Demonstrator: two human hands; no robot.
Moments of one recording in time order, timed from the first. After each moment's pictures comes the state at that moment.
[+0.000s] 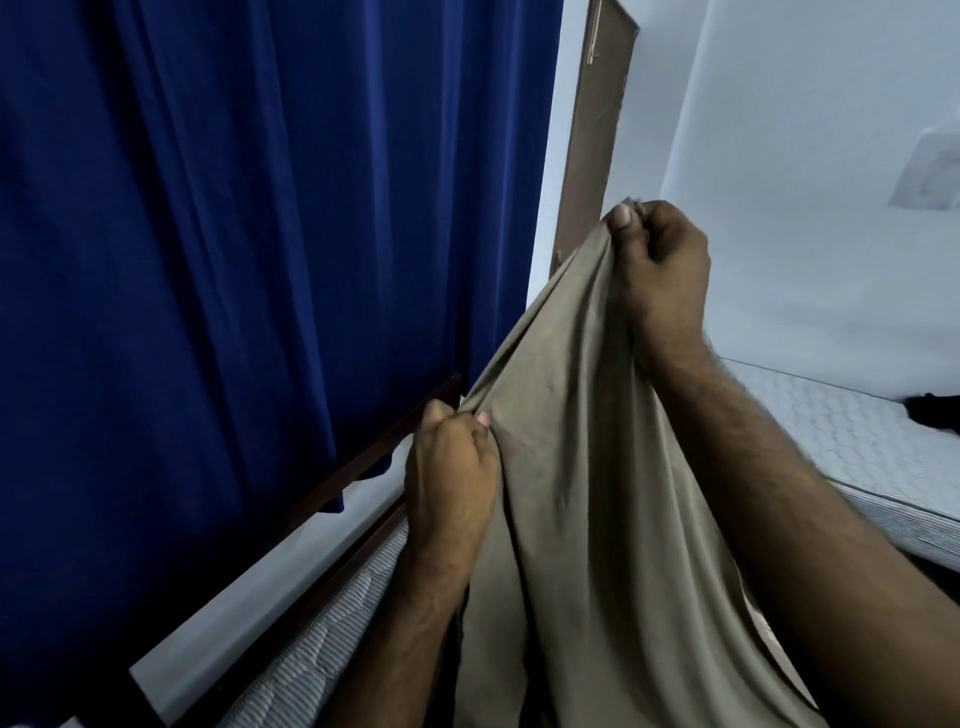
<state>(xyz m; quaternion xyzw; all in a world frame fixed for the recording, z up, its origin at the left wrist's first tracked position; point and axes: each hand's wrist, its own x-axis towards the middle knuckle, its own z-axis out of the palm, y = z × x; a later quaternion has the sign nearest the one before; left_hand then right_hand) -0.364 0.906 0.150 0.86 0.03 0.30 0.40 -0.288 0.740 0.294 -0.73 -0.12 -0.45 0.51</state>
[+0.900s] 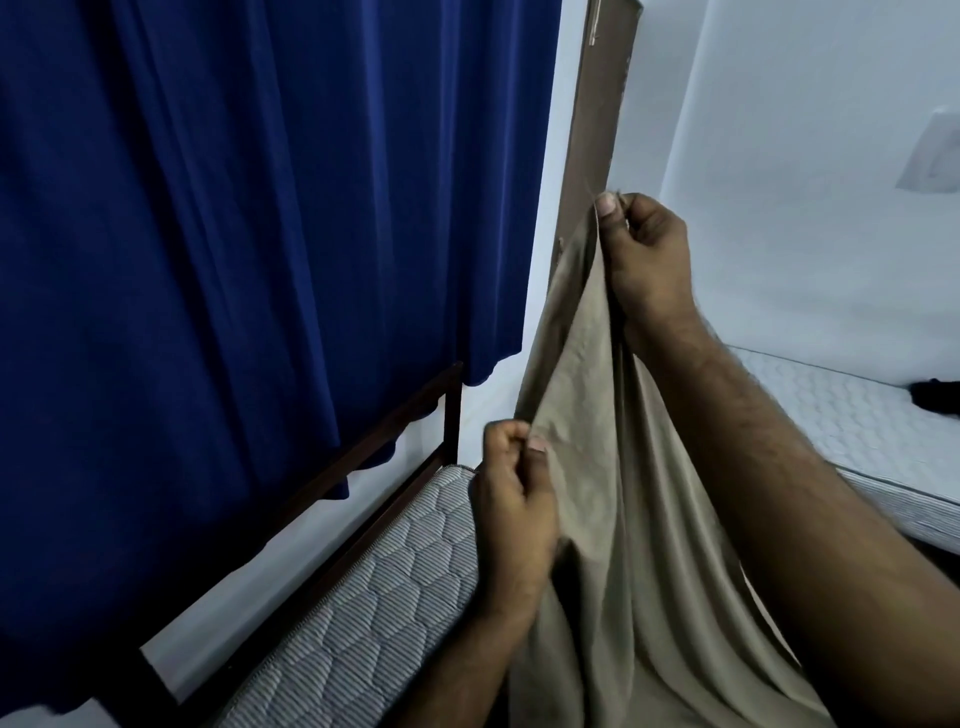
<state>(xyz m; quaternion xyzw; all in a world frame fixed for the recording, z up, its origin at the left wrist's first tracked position) -0.401 0.847 0.123 0.70 -0.01 0.29 0.65 -0.287 0.746 0.292 -0.70 -0.15 -0.34 0.61</state>
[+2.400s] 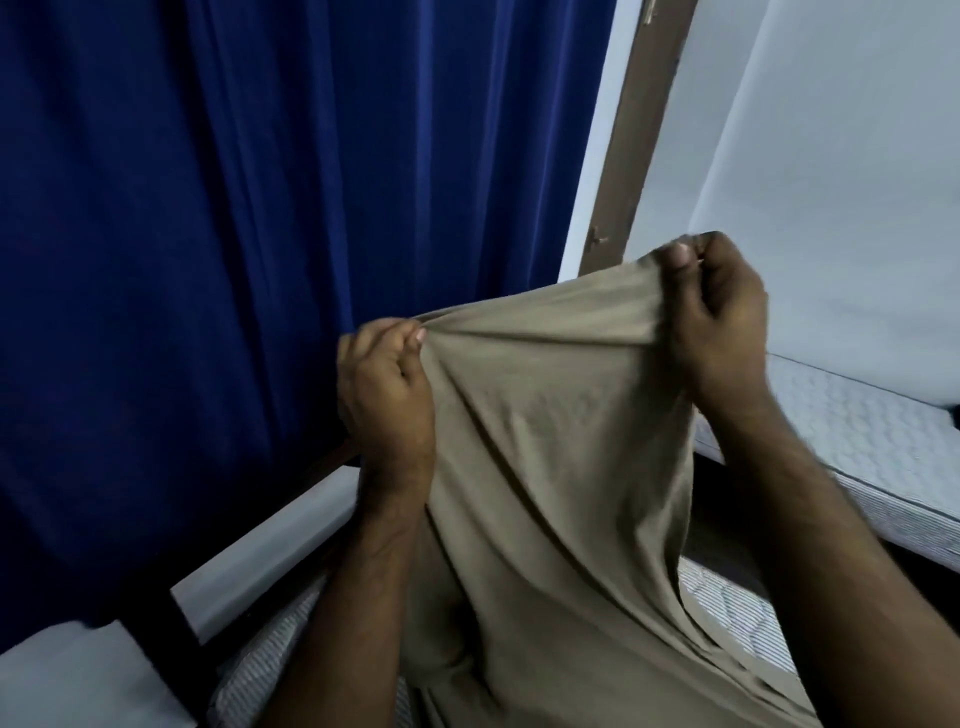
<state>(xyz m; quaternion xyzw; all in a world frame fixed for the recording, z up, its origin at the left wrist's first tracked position) -0.355 0.973 0.159 0.73 0.09 0.54 0.40 -0.322 0.733 0.245 -0.76 -0.20 -0.40 0.48</state>
